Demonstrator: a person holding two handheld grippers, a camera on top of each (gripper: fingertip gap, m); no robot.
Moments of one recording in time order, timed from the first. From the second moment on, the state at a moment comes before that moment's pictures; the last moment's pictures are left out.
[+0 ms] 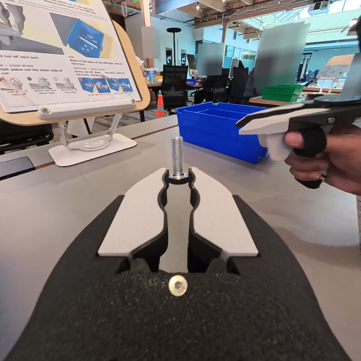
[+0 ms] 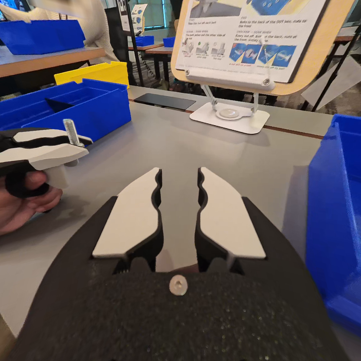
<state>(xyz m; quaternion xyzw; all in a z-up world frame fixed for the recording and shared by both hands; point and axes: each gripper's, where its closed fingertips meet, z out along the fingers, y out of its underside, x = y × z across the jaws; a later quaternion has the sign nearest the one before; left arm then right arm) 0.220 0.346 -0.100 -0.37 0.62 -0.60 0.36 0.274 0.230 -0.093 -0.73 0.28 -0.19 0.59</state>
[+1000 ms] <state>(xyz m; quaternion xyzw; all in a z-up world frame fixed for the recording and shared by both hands) 0.239 0.354 -0.118 -0.40 0.63 -0.52 0.41 0.158 -0.052 -0.174 -0.65 0.43 -0.31 0.55</state>
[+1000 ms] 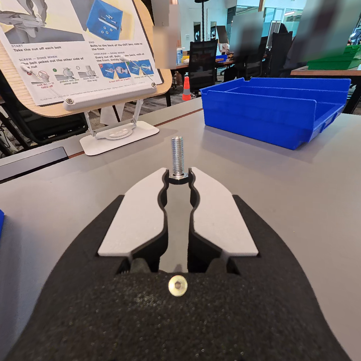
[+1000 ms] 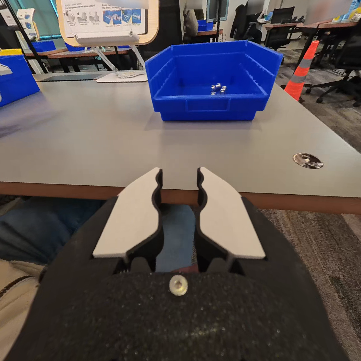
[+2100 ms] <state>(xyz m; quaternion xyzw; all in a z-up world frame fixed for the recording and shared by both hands) 0.232 0.355 -0.125 -0.37 0.66 -0.48 0.44 0.176 -0.033 -0.168 -0.66 0.41 -0.31 0.55</state>
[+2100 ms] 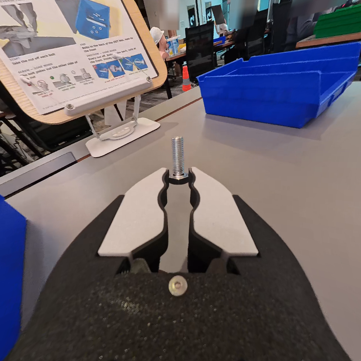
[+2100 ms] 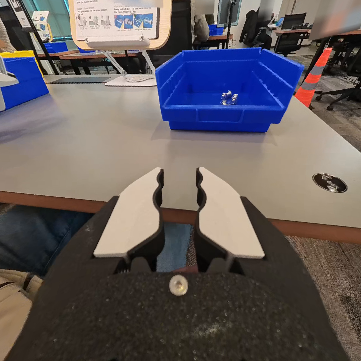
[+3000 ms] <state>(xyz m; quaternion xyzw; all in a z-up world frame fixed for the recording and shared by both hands) 0.196 0.290 -0.106 -0.32 0.67 -0.54 0.40 0.054 -0.275 -0.183 -0.56 0.58 -0.44 0.40</state>
